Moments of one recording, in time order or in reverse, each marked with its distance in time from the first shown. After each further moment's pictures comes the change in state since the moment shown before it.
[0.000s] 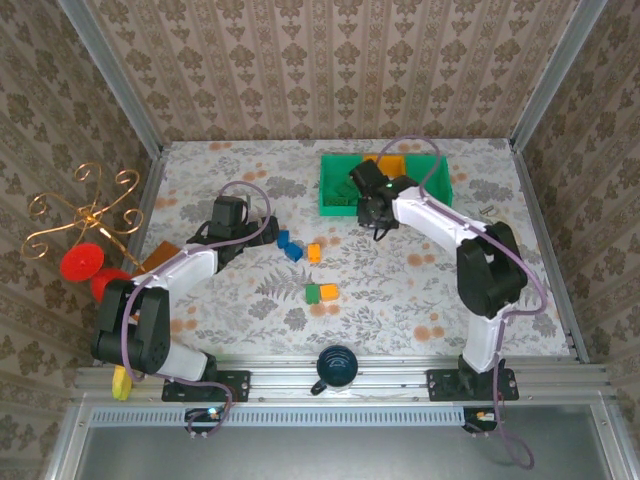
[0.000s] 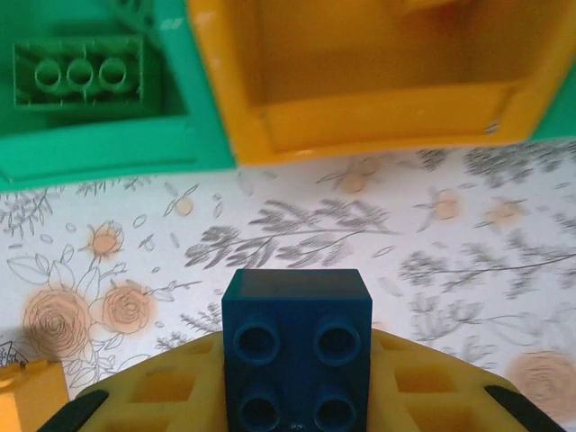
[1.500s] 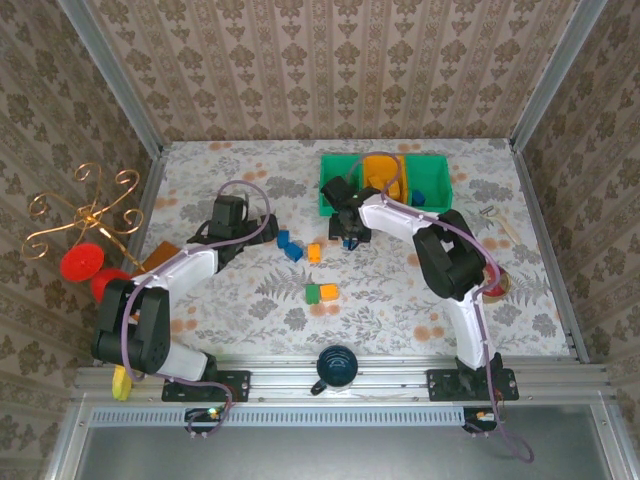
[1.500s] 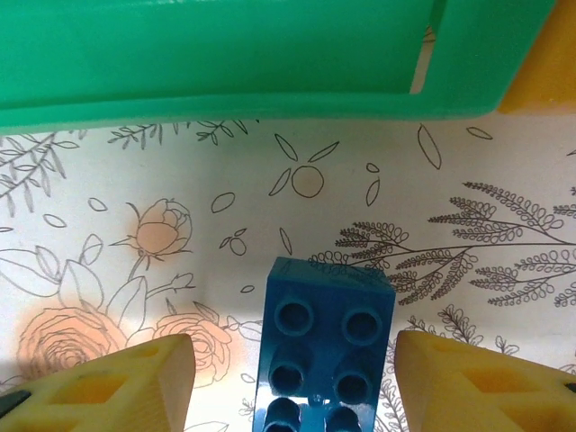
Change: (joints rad) left arm -0.005 0.000 0.002 0.009 -0.028 -0.023; right arm 0.106 0.291 0.131 0.059 -0.077 0.042
